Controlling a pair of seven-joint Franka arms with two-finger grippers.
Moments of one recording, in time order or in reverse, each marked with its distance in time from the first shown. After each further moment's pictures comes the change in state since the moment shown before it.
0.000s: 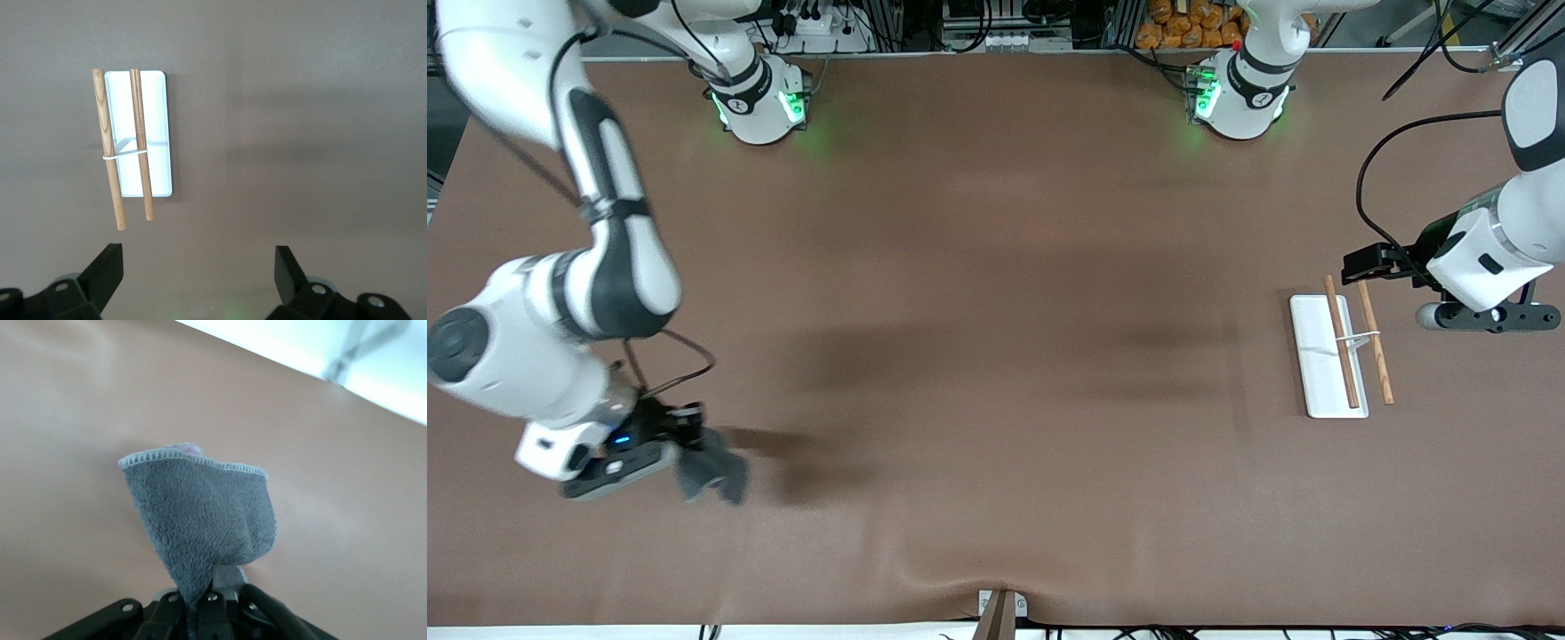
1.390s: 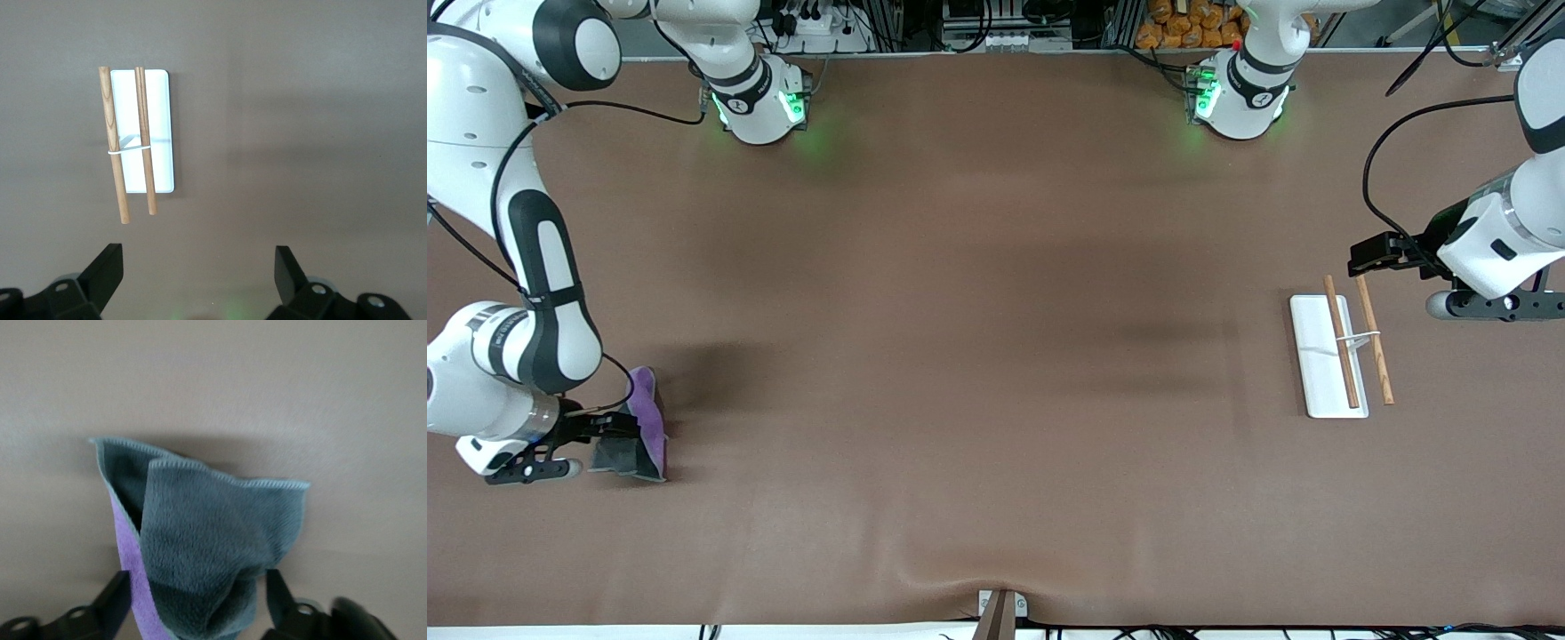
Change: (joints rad) left arm 0.005 -0.025 0.002 0.004 0.000 -0.019 0.000; right arm -0.350 0.243 -0.039 -0.055 -0.027 0.110 0.011
